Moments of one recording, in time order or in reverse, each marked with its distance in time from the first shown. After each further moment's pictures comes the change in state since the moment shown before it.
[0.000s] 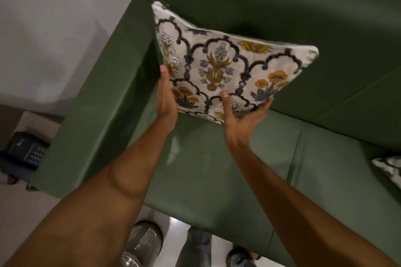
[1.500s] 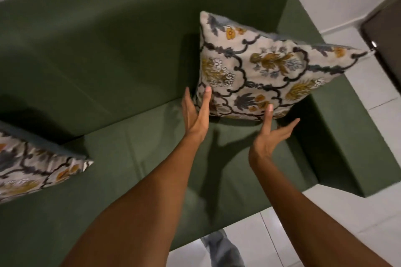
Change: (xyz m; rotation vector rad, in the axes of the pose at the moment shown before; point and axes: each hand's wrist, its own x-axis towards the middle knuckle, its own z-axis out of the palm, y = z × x) left_hand -0.377 -0.156 0.554 0.542 -0.643 -0.031; right_hand 0.080 0.126 -0.615 0.318 0.955 0.342
